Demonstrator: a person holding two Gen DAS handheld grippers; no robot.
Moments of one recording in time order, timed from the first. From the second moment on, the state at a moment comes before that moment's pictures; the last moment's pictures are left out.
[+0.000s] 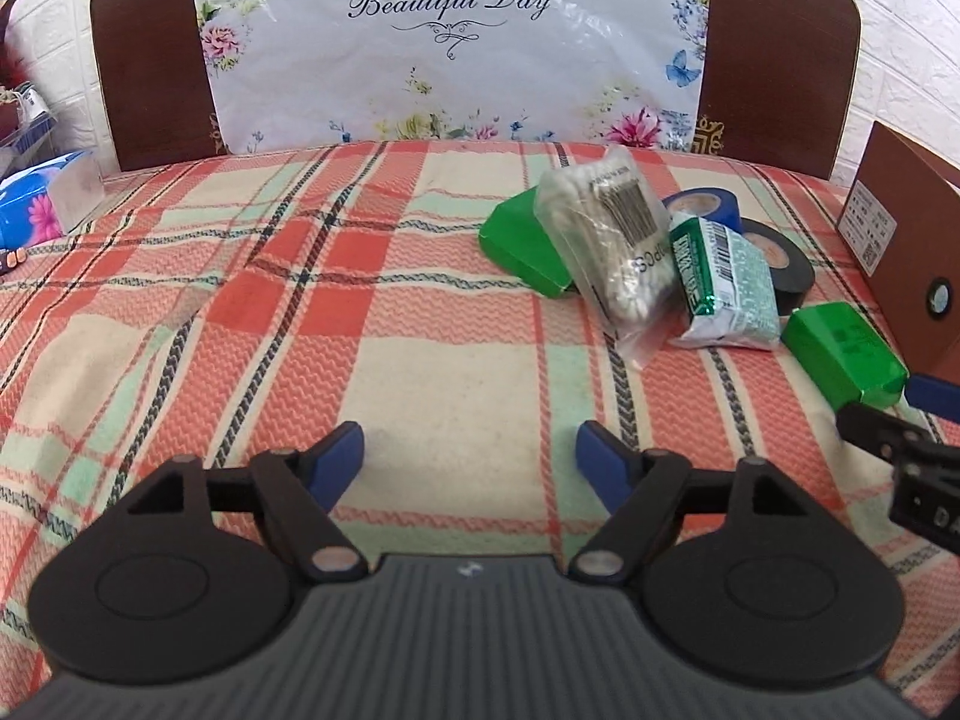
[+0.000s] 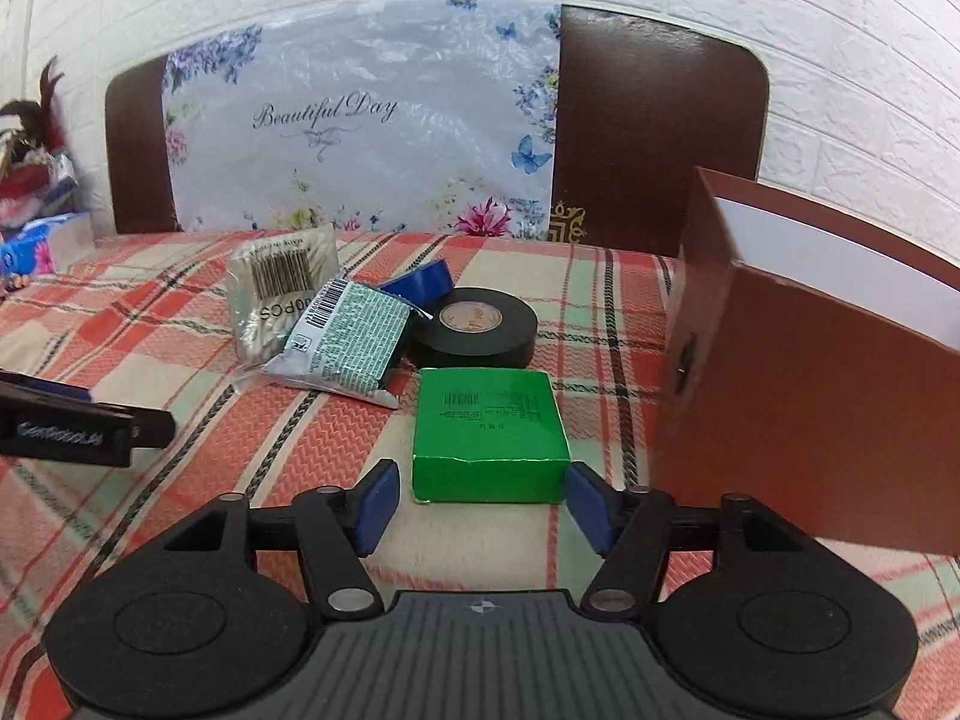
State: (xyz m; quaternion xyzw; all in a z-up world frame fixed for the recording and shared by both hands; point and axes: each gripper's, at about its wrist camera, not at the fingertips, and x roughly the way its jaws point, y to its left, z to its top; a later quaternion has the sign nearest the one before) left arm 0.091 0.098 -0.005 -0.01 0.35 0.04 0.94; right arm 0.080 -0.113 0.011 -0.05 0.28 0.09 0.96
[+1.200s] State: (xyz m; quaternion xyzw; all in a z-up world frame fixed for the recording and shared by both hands) left arm 0.086 0.098 -0.003 -0.01 0.35 0.06 0.94; right arm -0.023 -0.124 0.005 -0.07 0.28 0.14 0.95
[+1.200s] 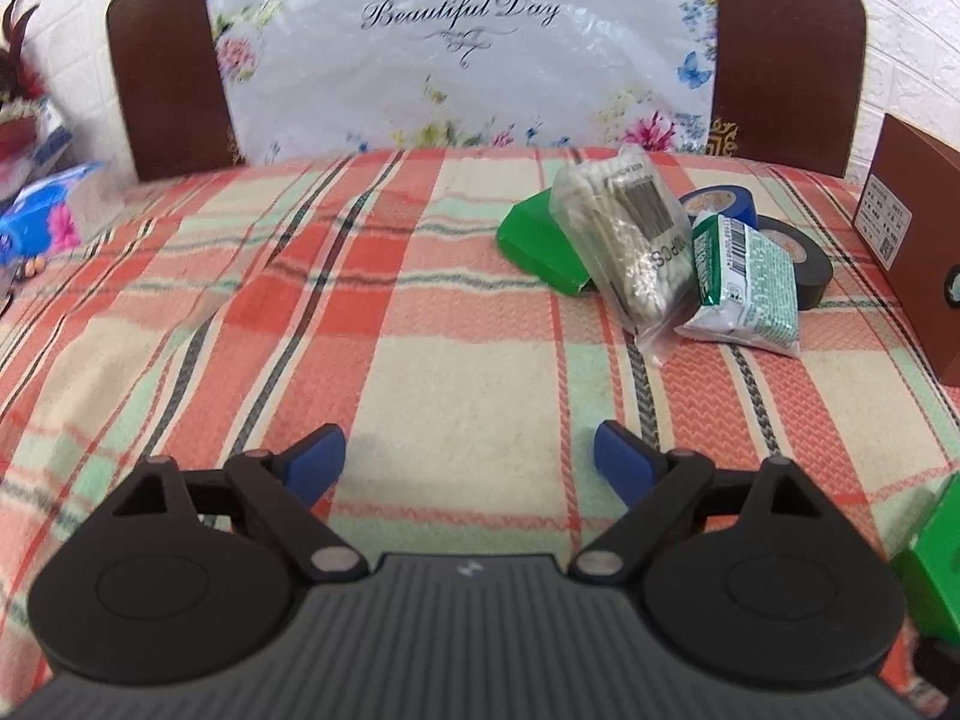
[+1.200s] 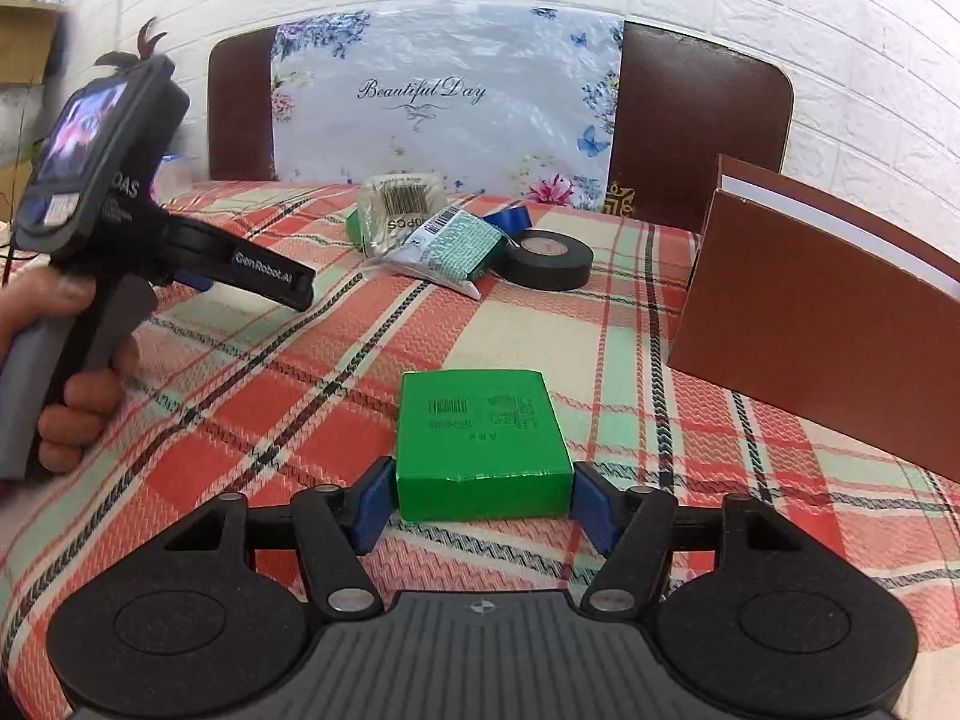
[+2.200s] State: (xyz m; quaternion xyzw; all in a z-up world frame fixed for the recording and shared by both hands) left arm 0.080 -0.052 0.069 -0.11 0.40 -0.27 0.87; right arm -0.029 -0.186 0.044 -0.01 0.15 0.06 0.99
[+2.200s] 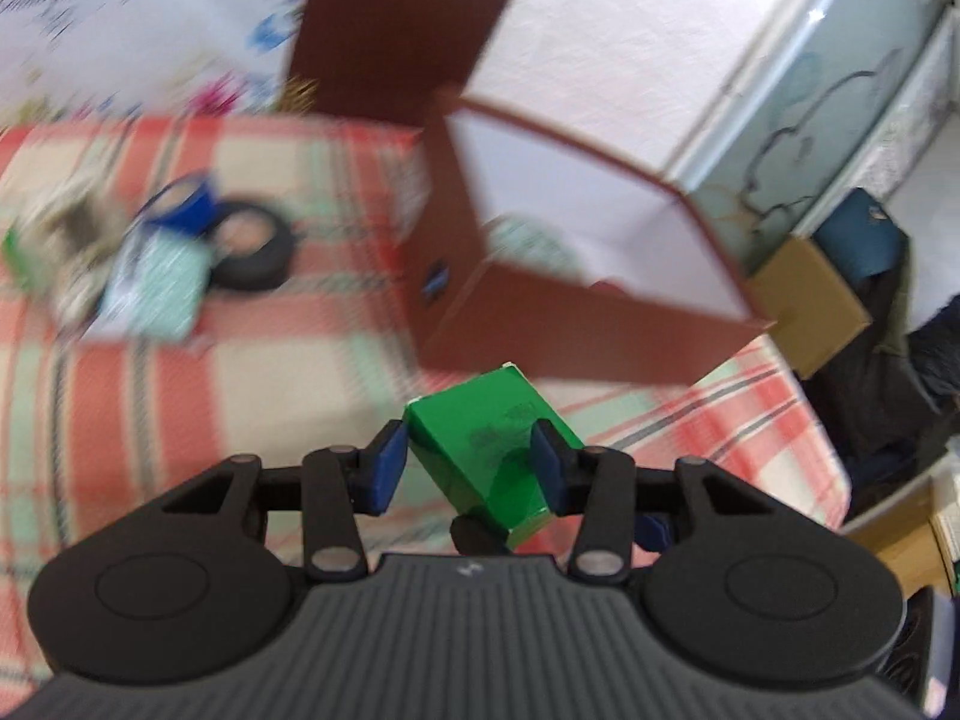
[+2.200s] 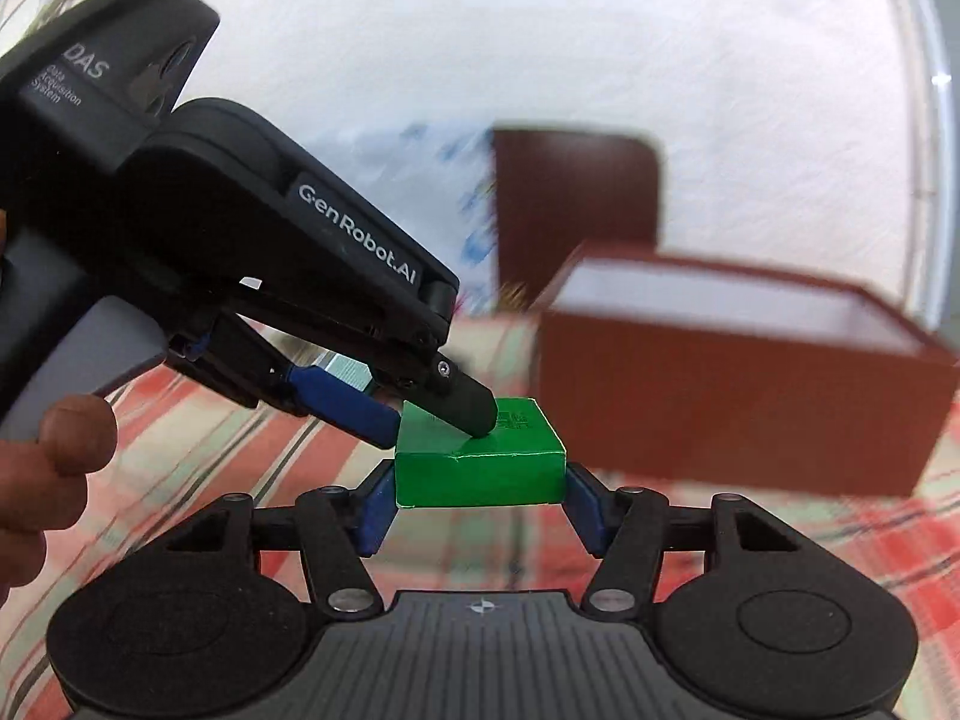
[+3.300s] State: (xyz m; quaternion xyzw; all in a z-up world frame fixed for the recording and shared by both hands) left arm 0.085 -0.135 0.096 0.04 0.30 -0.26 0.92; right arm 0.003 -0.261 0.048 0.04 0.13 -0.08 0.99
